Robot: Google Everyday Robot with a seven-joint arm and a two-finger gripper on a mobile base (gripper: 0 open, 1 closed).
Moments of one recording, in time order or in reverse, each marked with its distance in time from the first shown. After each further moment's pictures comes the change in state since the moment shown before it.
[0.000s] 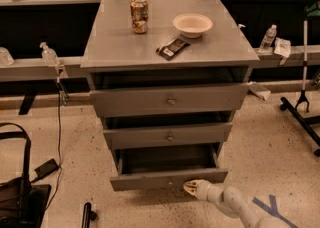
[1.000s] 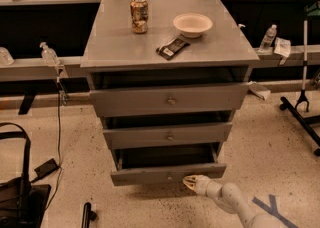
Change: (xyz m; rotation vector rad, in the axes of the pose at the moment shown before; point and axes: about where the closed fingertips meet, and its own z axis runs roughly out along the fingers) arm 0.001 -0.022 0.011 0.039 -0.002 -0.009
